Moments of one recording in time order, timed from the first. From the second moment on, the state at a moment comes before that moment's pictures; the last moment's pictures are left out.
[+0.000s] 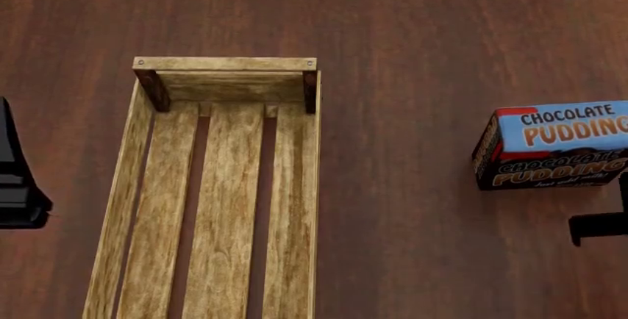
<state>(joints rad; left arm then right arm) -0.31 -0.47 0.10 0.52 -0.30 -0.34 -0.34 1.00 0.96 -0.27 -0.23 1.33 1.40 0.83</state>
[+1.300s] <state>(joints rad) -0.30 -0.49 0.05 0.54 -0.34 -0.35 -0.36 1.55 0.66 -0.78 -0.13 1.24 1.52 0.73</state>
